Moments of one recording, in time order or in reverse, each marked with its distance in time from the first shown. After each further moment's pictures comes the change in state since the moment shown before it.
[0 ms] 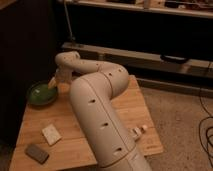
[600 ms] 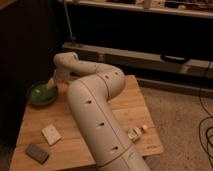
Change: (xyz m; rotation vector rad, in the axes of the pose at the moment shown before) arm 0.003 -0.004 0.015 0.018 -0.019 0.000
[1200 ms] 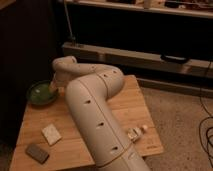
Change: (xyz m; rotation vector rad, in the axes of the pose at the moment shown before) arm -0.014 -0.003 0.018 -0.031 0.008 0.009
